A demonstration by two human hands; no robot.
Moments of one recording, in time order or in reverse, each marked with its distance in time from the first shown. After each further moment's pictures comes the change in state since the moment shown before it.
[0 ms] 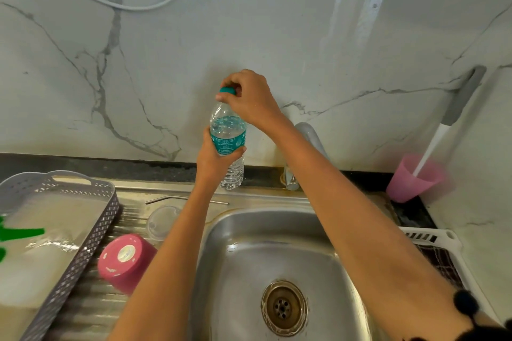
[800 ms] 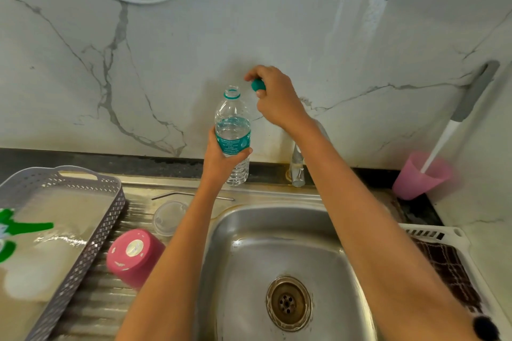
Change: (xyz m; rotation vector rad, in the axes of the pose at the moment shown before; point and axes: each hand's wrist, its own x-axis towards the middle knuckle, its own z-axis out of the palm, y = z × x) left_hand -0.002 -0.017 0.000 -0.144 -0.083 0.028; right_hand -0.013 0.011 -0.021 -0.090 -0.017 0.037
